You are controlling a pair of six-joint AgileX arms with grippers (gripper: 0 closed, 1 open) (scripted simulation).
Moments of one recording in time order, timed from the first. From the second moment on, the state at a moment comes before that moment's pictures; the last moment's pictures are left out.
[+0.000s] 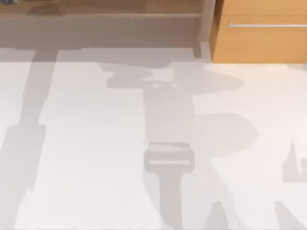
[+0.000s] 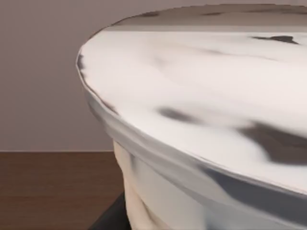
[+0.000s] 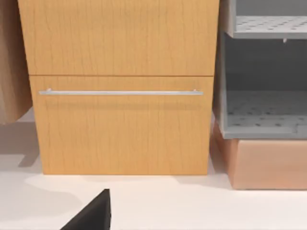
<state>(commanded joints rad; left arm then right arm) 0.00 1.77 1.28 0.40 0.05 0.01 0.00 0.00 0.00 0.00 0.00 0.00</state>
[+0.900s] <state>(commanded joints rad) 0.00 1.95 1.37 0.47 0.05 0.01 0.00 0.00 0.00 0.00 0.00 0.00</state>
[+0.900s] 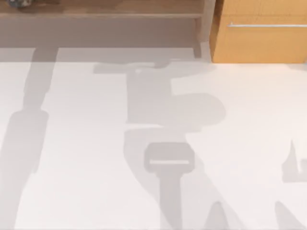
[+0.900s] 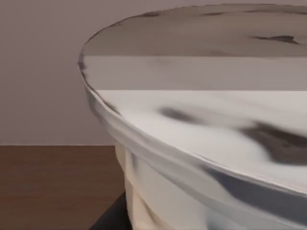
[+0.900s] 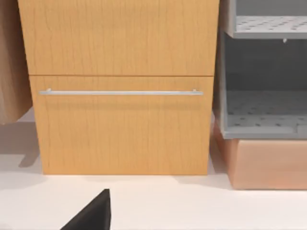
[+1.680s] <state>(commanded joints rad) 0.00 1.95 1.37 0.47 0.05 0.01 0.00 0.00 0.00 0.00 0.00 0.00</state>
